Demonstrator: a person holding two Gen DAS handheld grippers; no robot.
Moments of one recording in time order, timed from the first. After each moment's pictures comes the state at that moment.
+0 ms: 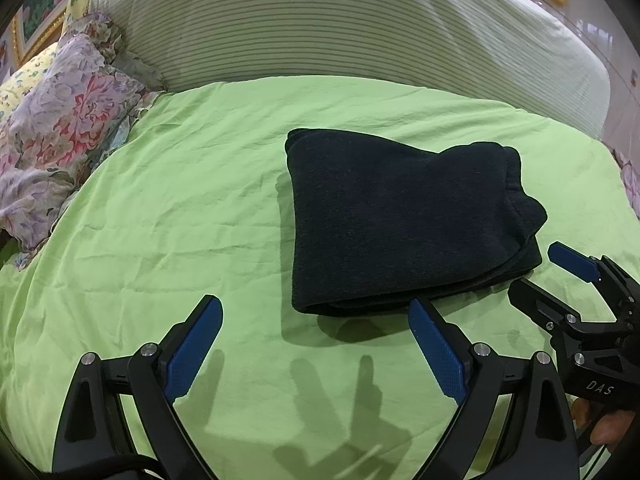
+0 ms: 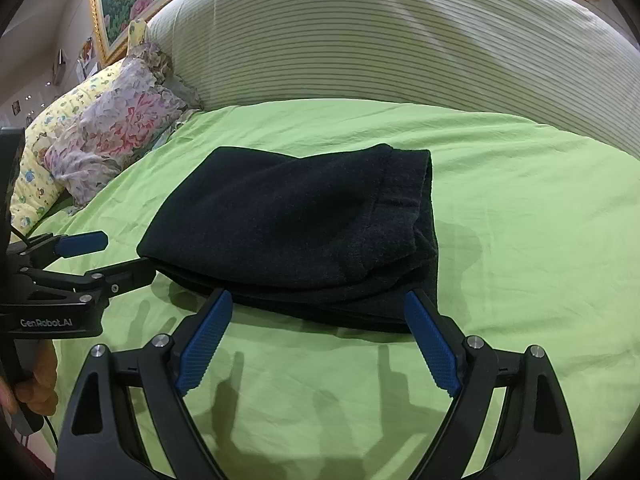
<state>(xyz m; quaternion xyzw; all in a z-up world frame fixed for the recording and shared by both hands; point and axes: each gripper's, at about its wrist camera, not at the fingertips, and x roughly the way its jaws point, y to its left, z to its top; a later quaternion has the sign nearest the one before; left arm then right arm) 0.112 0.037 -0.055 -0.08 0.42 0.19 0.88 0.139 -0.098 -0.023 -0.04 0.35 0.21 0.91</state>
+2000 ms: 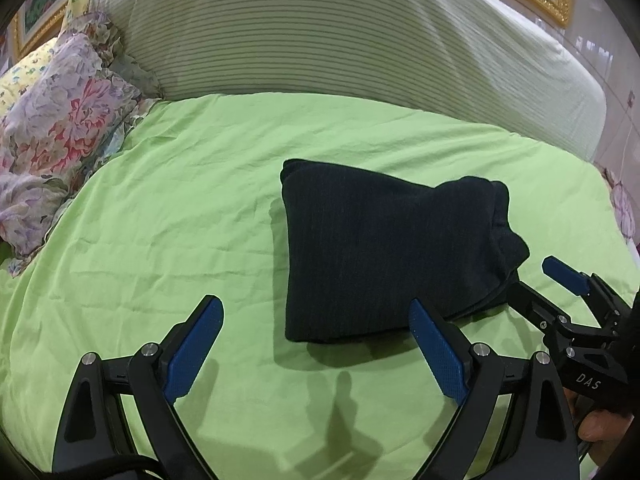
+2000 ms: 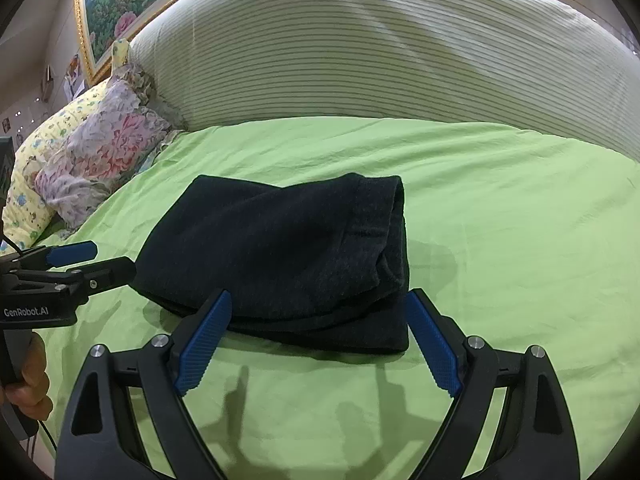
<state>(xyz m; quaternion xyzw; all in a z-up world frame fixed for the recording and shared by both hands) 0.120 0.044 -0.033 -0.11 0.41 0.18 0.89 0.156 -0.114 -0.005 -0.02 0.34 0.20 0.92</state>
